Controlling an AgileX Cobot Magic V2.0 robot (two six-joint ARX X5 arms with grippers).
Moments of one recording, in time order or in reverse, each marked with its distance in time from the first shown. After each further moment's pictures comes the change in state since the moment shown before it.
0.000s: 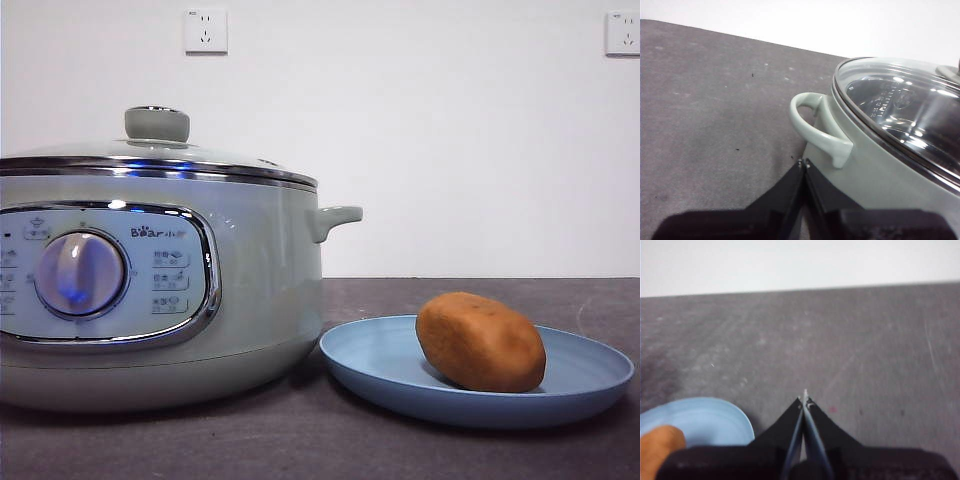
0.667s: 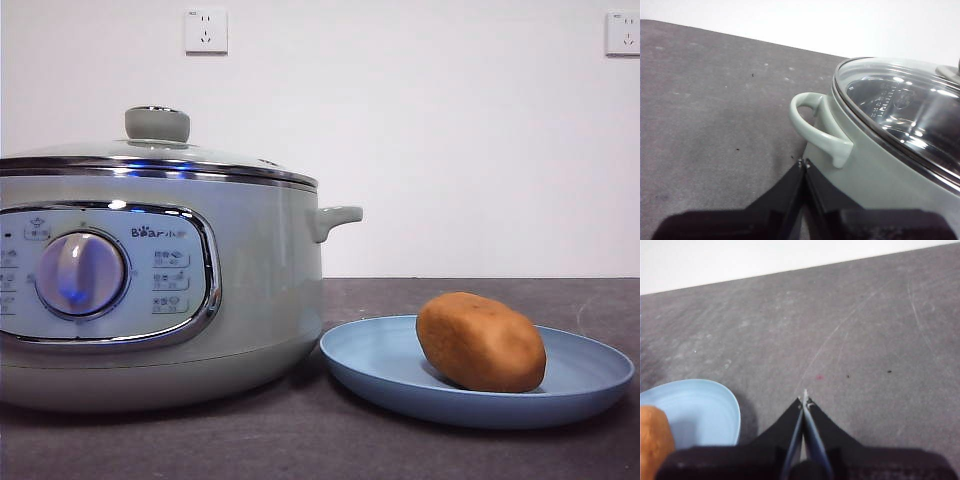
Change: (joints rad) left arm 0.000 0.000 0.000 0.000 0.000 0.000; right arm -0.044 -0.211 -0.102 -0.135 0.002 0.073
